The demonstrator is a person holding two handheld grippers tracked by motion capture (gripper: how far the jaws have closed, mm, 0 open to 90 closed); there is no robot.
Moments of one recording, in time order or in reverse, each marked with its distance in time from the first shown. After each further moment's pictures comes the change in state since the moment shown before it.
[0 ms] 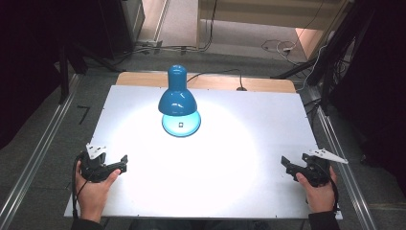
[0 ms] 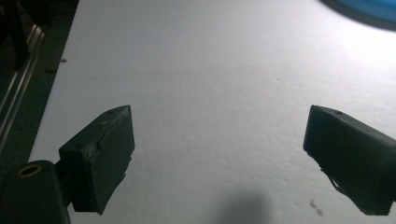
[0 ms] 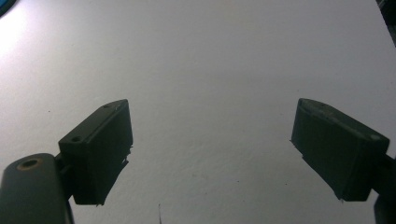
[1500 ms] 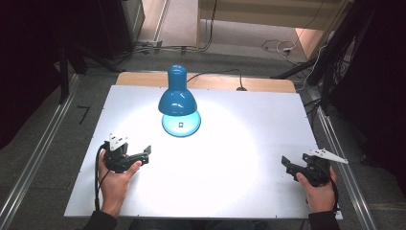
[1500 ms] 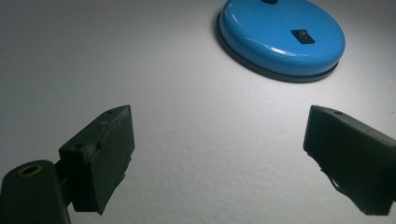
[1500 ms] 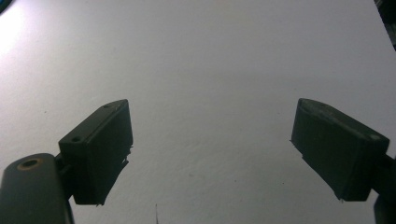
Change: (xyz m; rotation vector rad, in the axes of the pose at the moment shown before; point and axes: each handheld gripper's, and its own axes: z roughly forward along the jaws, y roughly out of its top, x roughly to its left) left arm -0.053 0.028 0.016 -0.072 -0.153 0.011; right arm -0.001 0.000 0.001 0.005 -0.002 0.002
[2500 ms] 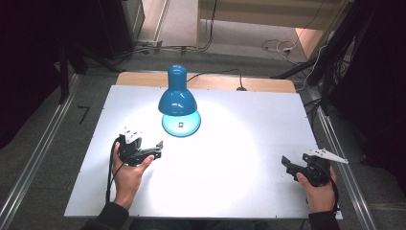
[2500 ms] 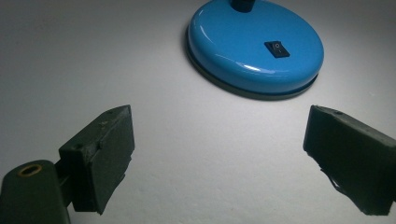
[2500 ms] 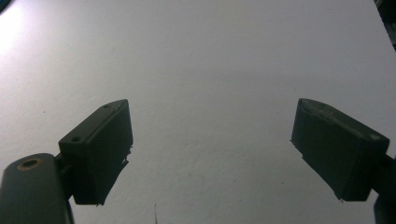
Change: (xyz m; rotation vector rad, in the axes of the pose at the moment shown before) left arm -0.025 0.013 0.024 0.001 -0.028 0.029; right arm 0.000 0.000 0.000 0.001 -0.002 0.003
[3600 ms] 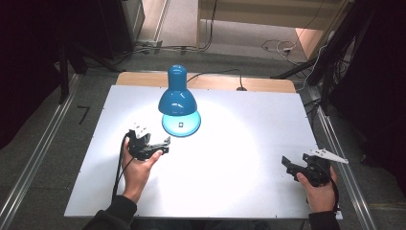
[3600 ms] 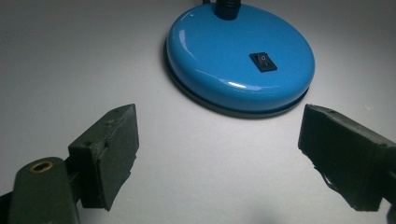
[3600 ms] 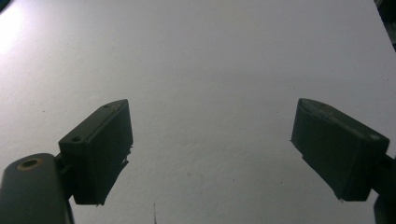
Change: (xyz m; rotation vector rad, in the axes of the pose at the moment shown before) left arm -0.015 0.010 0.023 -0.005 -0.019 0.009; right arm 0.000 0.000 0.000 0.003 0.001 0.004
